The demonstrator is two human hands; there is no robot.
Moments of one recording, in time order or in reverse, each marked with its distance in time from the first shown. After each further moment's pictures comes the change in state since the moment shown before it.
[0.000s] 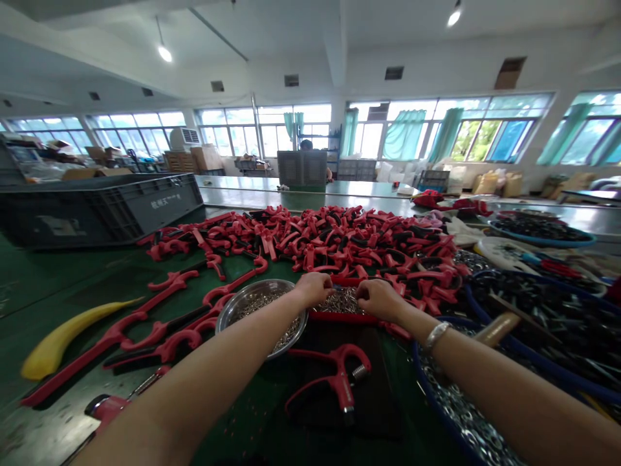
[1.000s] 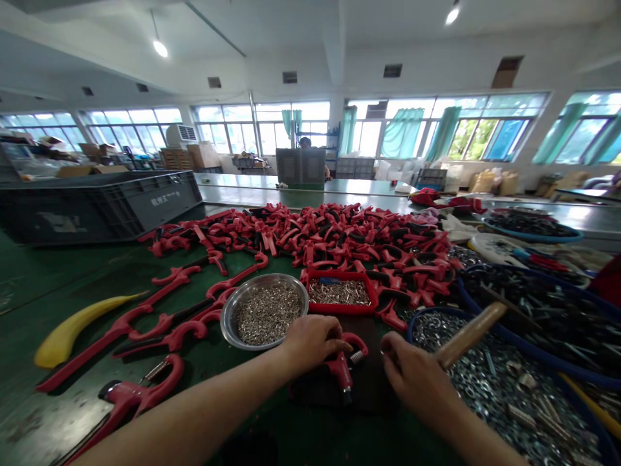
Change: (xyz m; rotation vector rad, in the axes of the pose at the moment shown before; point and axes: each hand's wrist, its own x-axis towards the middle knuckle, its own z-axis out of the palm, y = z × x) left_hand -0.111 0.041 0.009 -0.168 -0.018 0.037; right_hand -0.132 -0.034 0.021 0.155 0.057 0.186
